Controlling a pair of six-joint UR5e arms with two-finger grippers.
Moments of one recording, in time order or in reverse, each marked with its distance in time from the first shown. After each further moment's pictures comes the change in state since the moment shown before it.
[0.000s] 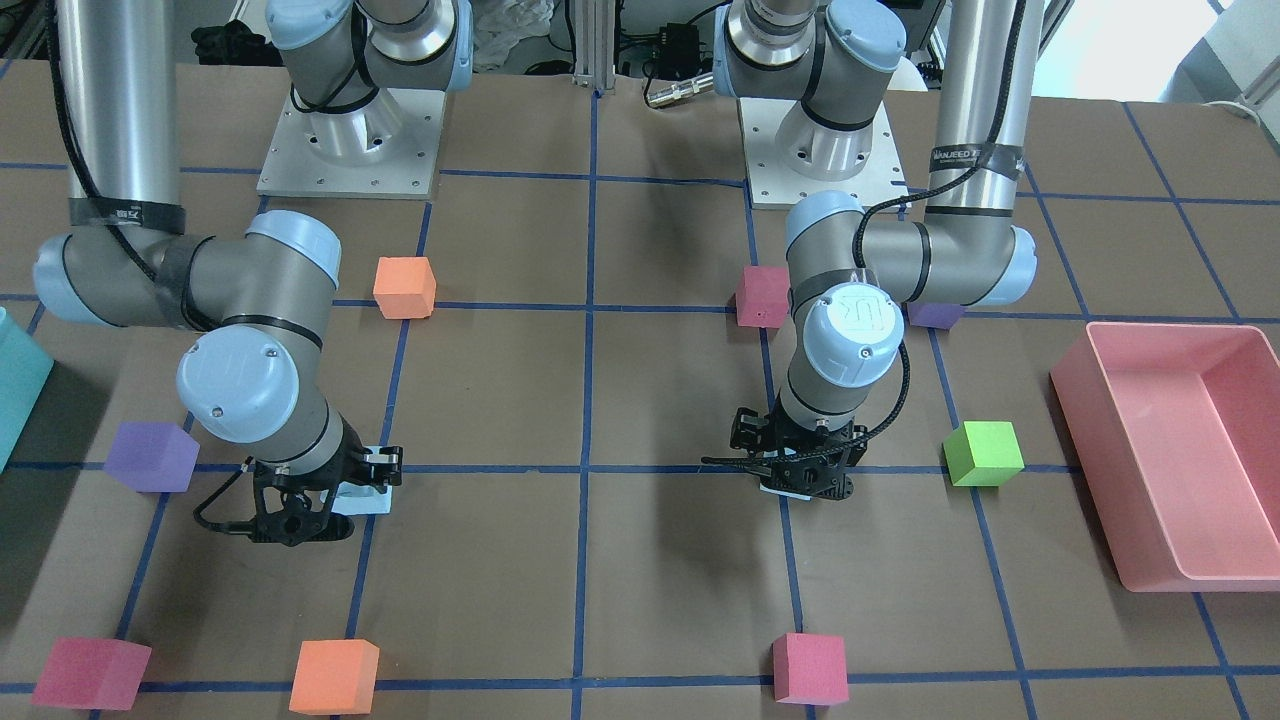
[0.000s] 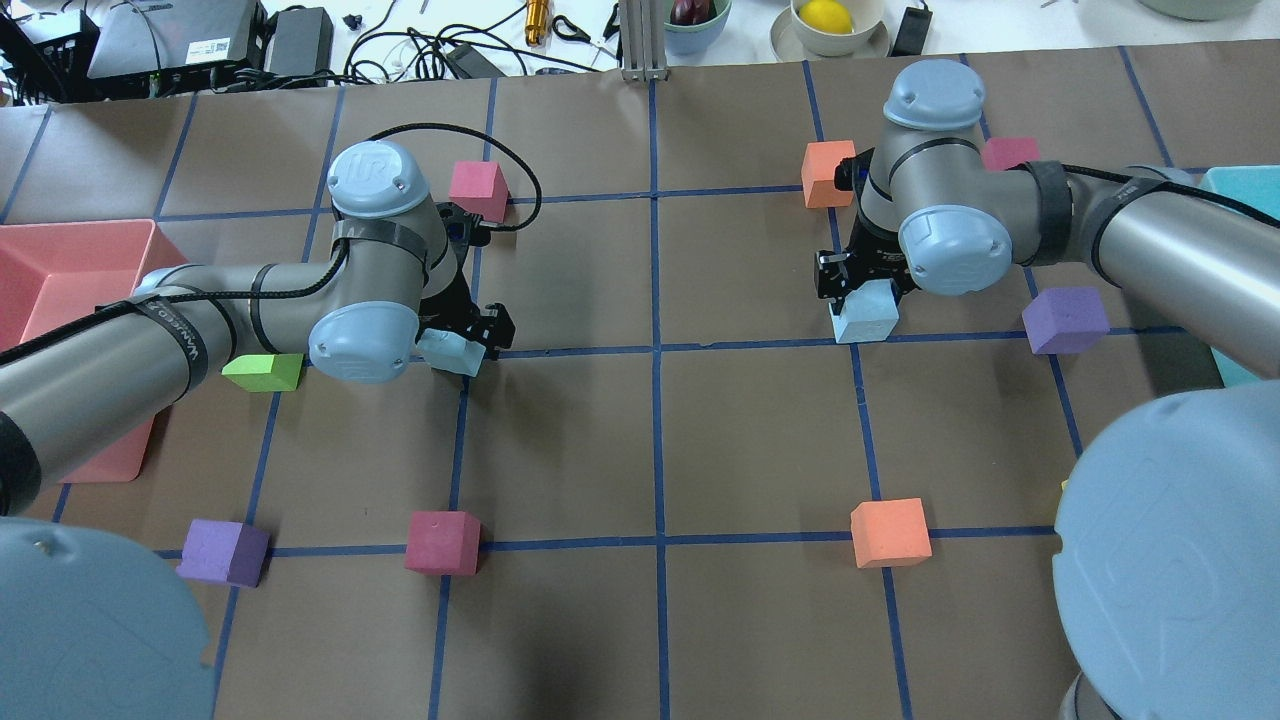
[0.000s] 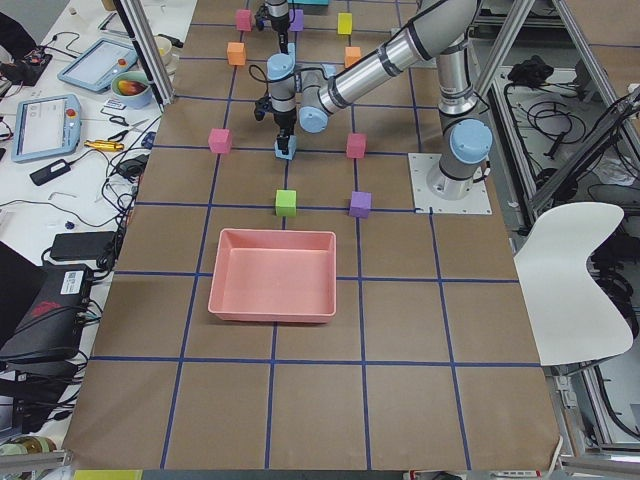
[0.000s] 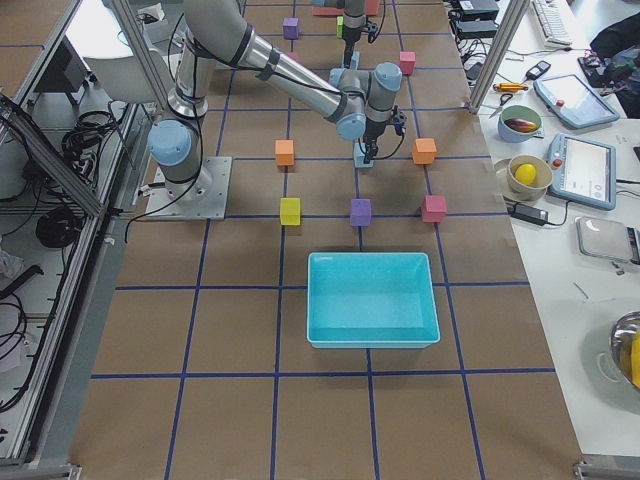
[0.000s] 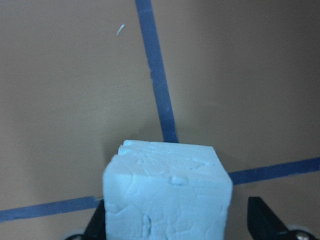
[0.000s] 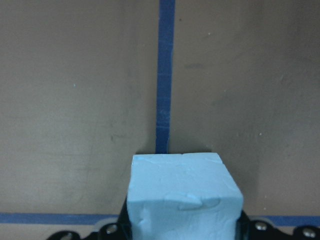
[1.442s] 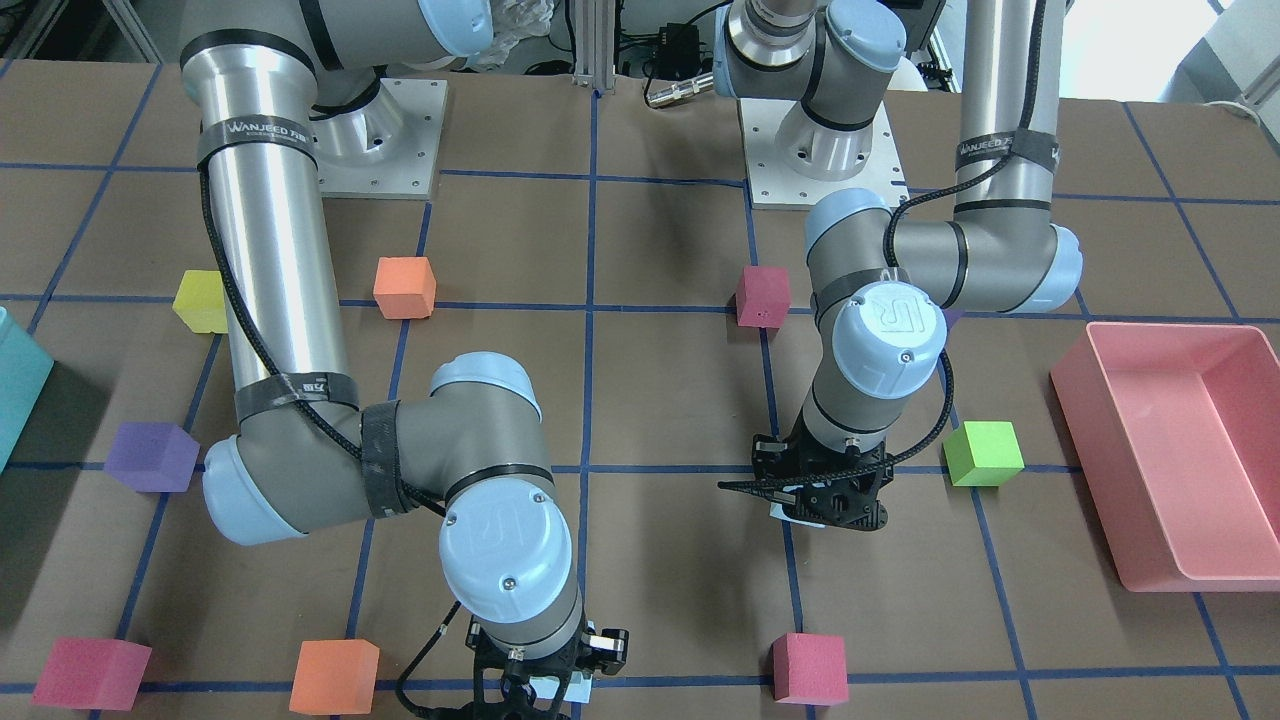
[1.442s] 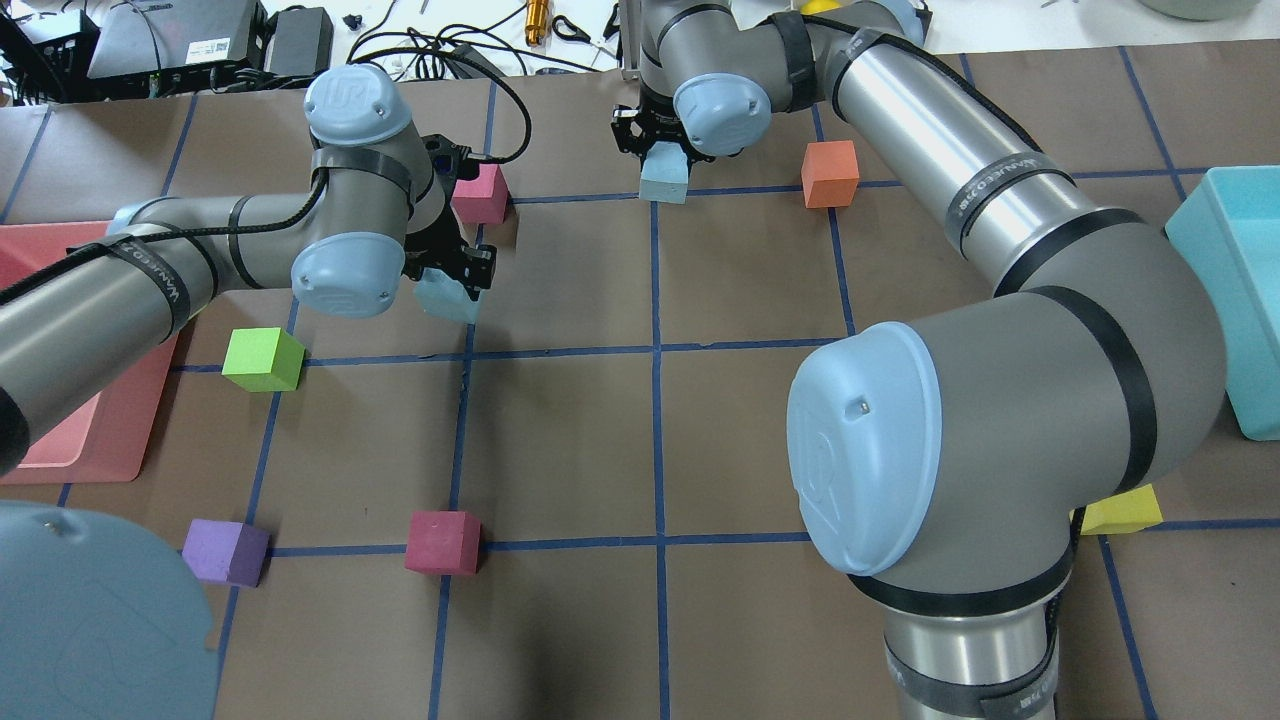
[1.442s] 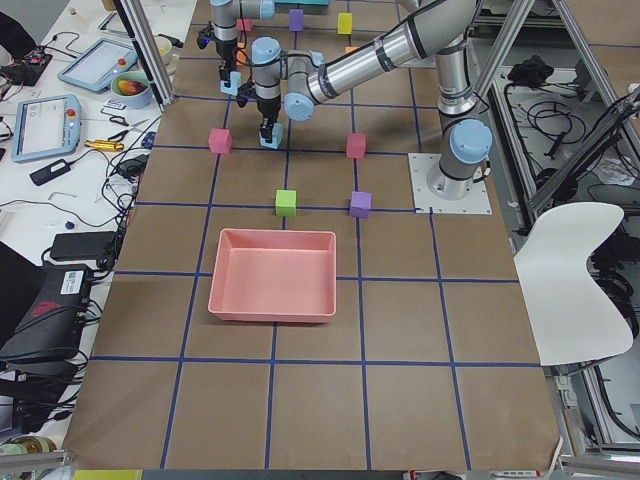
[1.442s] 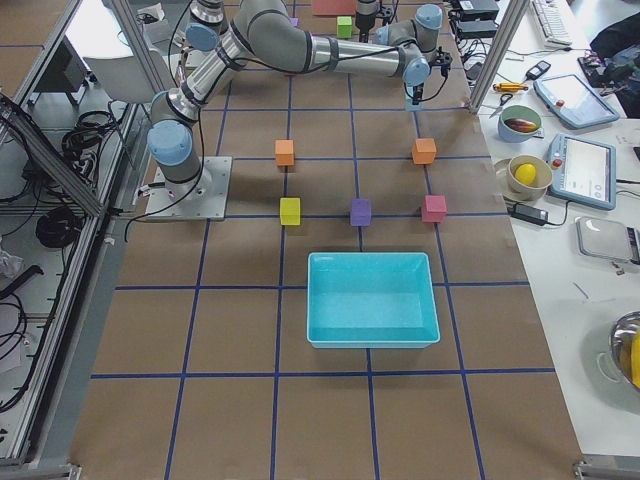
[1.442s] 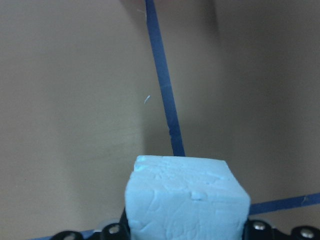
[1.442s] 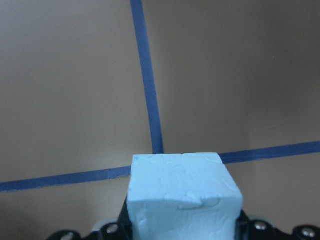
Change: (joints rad) left arm 0.007 -0.007 0.181 -0.115 -0.005 -0.003; right arm 0.280 0.431 -0.788 0.149 0.059 0.461
